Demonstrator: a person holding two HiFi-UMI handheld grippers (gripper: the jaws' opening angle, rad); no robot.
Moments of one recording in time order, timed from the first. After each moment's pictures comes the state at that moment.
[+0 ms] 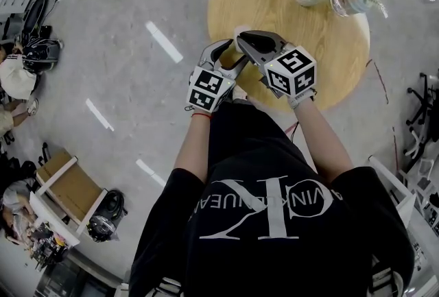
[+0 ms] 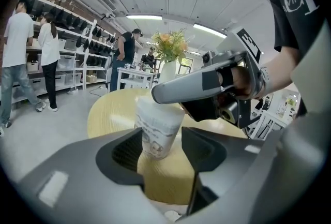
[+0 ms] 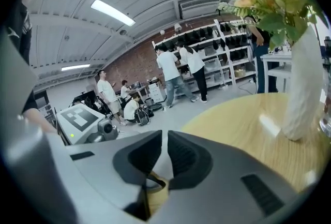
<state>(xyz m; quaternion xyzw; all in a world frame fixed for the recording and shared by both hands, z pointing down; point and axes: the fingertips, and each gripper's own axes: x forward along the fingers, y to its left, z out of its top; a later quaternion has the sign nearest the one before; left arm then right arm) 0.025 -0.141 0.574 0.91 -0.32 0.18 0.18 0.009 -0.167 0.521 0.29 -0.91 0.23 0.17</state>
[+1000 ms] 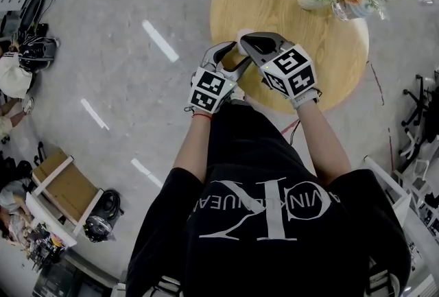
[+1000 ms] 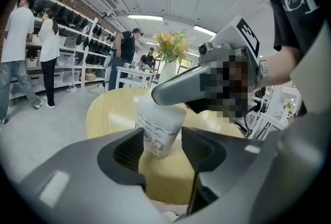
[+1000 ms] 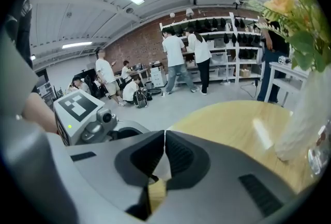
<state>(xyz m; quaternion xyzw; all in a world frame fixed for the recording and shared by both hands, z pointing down) 0.025 -0.141 0.579 0.92 -0.30 0.17 0.19 0.003 -0.168 0.527 0.27 -0.90 0.19 0.28</state>
